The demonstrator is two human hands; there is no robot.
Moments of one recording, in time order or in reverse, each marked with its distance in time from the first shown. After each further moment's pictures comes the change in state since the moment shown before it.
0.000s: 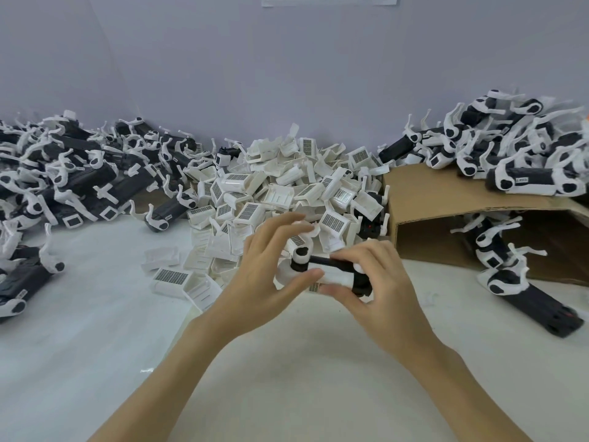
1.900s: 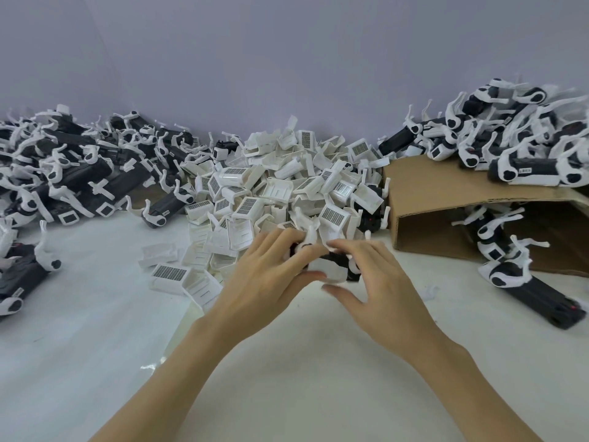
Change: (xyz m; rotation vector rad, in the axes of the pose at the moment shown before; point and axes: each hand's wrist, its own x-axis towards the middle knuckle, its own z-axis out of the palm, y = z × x) left_hand -0.001 0.003 0.006 0.409 0.059 0.298; right_hand -0.001 -0.004 -0.004 -0.057 -0.188 0.118
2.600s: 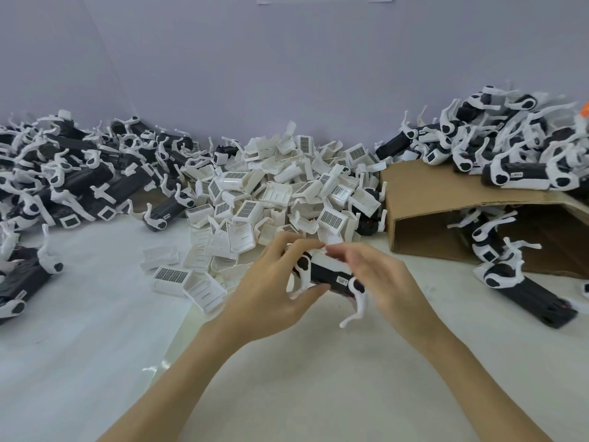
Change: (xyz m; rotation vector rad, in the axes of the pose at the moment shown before) left_hand -0.004 0.007 0.007 -0.377 -0.135 -0.303; right_hand 0.004 -0.002 -0.015 0.656 -0.114 0.298
